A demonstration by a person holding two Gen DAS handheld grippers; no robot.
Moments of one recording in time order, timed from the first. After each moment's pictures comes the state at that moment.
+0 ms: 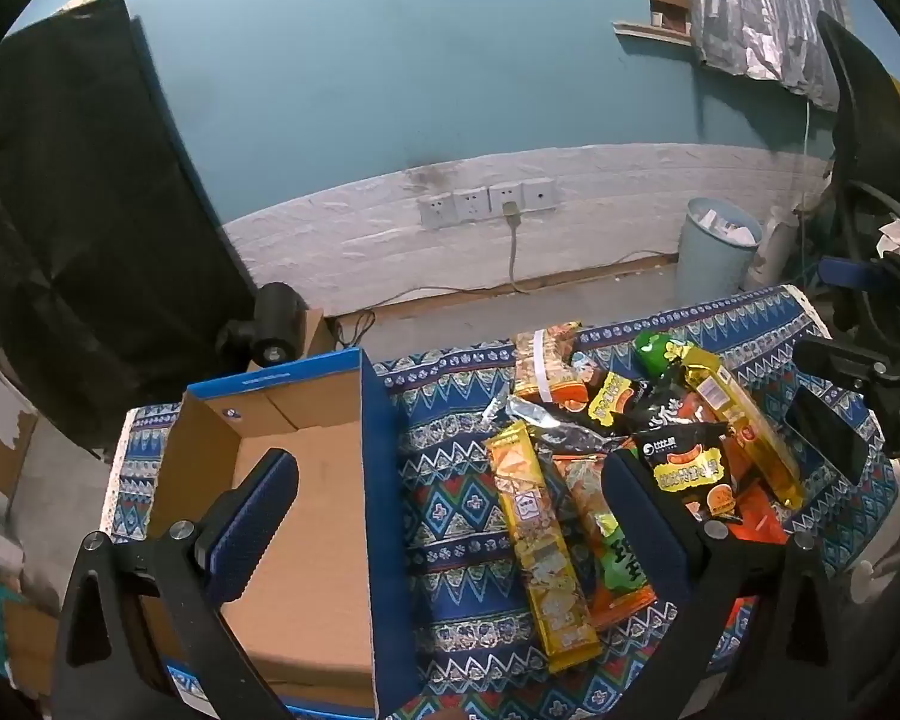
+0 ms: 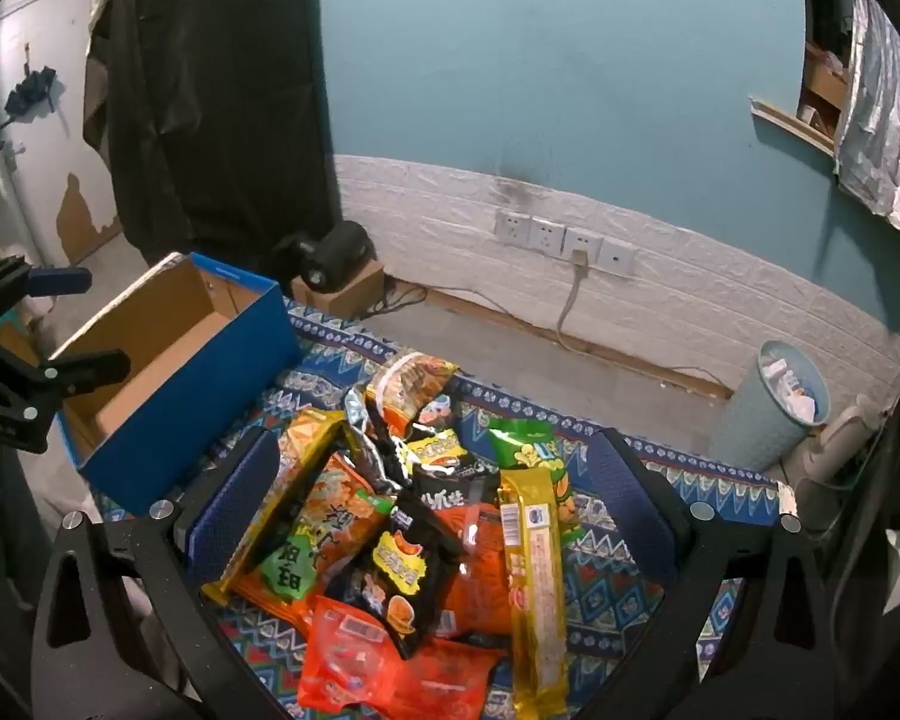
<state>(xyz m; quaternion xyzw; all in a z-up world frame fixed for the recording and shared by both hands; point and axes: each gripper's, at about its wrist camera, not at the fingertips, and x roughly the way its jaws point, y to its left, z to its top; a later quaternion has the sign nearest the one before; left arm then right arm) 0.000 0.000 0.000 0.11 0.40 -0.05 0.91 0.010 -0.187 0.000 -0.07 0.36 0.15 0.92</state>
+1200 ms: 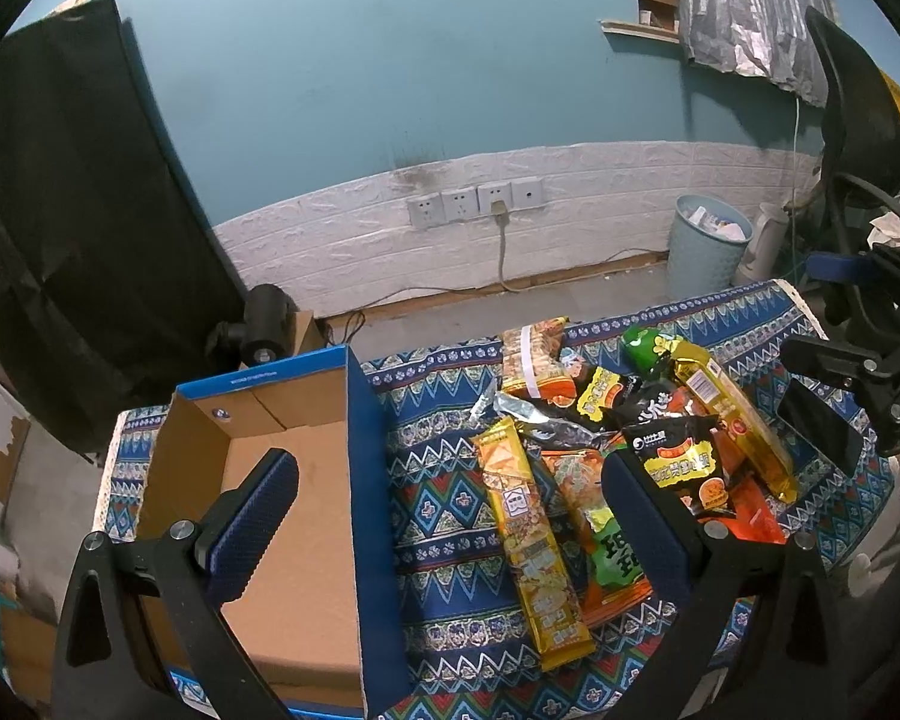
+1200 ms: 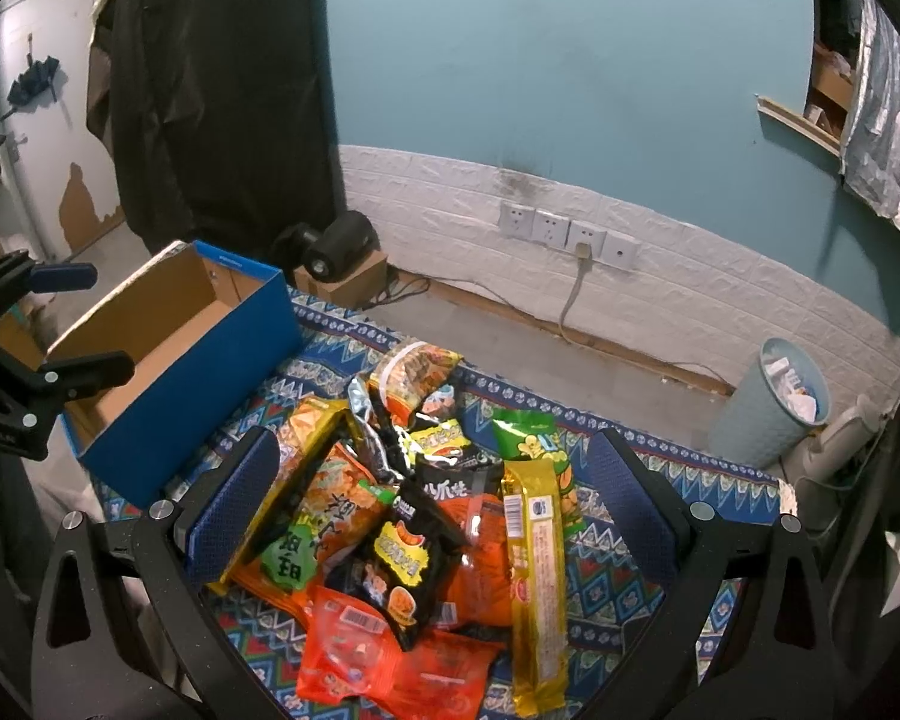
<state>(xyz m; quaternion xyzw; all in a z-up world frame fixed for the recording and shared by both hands) -0.006 -0.007 -0.004 0.10 0.40 -0.06 0.91 0.008 -0.183 -0.006 -0.08 0.37 0.16 0.91</state>
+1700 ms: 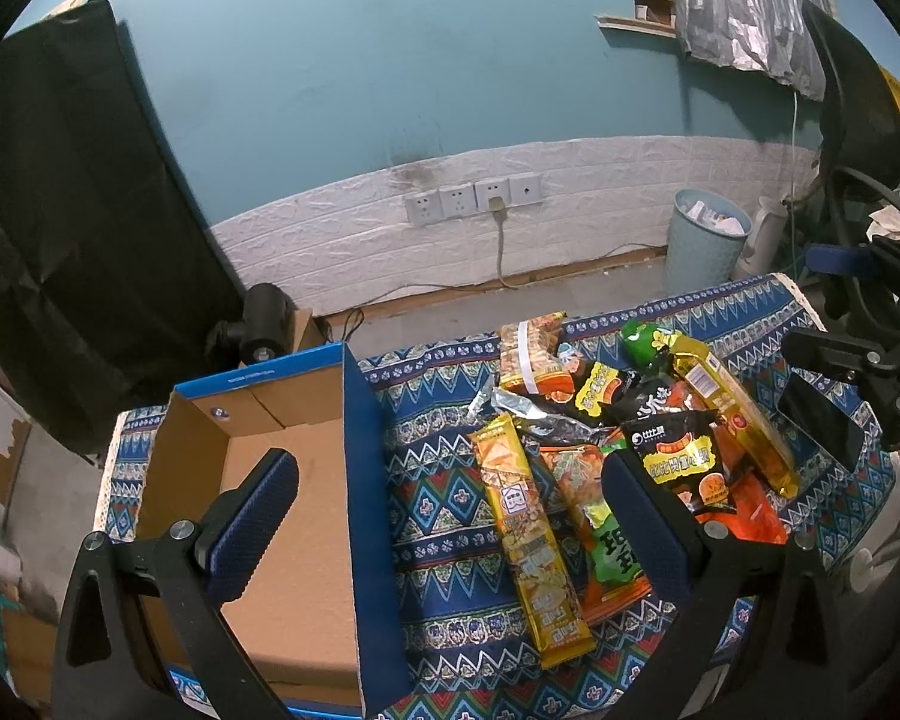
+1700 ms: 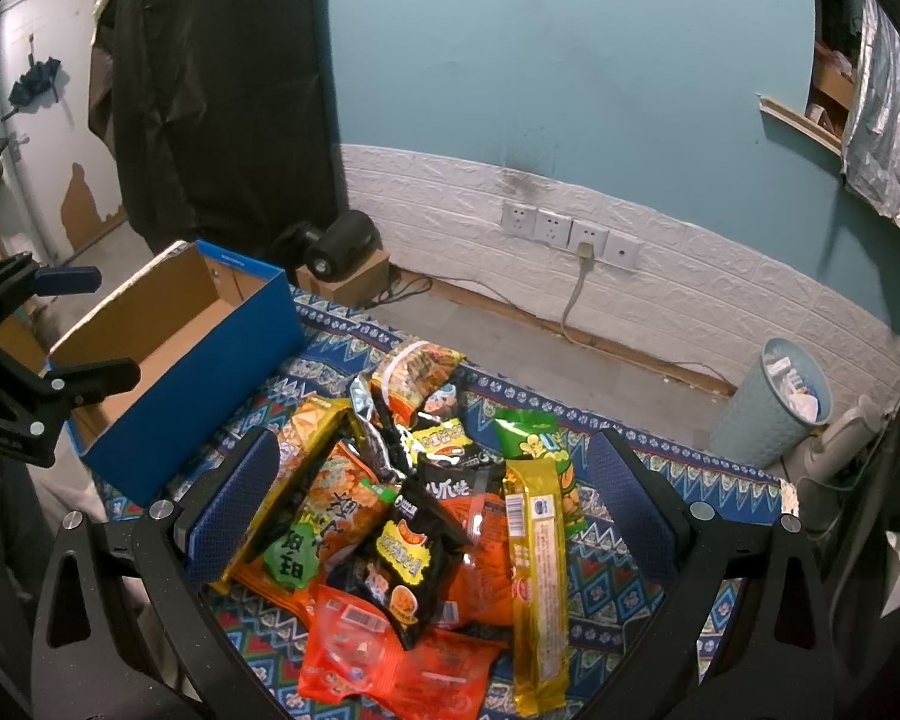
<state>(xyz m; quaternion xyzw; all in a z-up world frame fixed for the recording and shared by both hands) -0.005 -0.007 -0.007 0.11 0.40 -0.06 0.91 0.008 -0.183 -0.006 -0.08 0.37 0.16 0.91</state>
